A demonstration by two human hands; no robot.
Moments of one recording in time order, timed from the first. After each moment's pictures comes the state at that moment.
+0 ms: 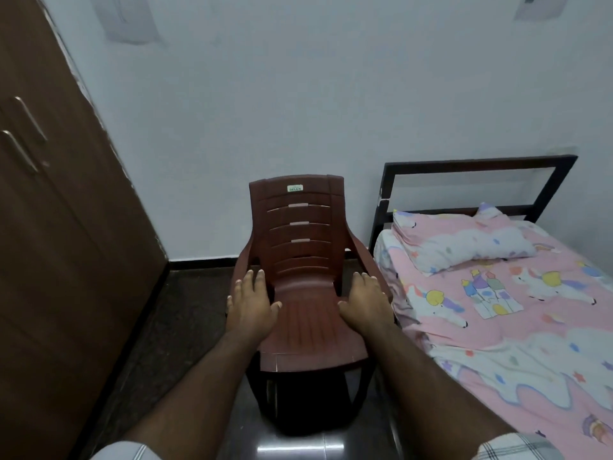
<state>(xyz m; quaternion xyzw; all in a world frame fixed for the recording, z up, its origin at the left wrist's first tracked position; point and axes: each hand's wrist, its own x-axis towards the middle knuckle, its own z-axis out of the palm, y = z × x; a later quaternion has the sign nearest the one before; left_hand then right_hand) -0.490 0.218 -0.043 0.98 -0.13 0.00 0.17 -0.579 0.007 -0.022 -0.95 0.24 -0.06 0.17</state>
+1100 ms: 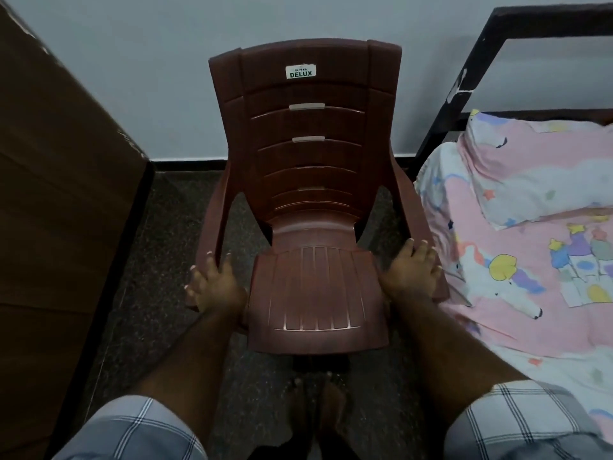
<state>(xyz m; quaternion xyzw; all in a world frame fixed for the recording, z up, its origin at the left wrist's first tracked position) -0.265 0.164 -0.253 0.98 0.09 -0.19 0.03 -0.347 -0.156 -0.243 -0.91 0.36 0.13 0.13</state>
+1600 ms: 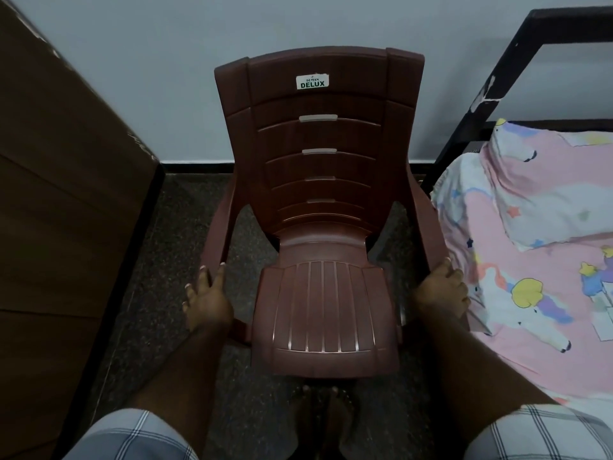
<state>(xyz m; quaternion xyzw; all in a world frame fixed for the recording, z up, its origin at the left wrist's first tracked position) -0.233 0.190 -0.277 0.98 0.11 -0.18 0.03 -0.319 -0.197 -0.277 -0.87 0.46 0.12 0.15</state>
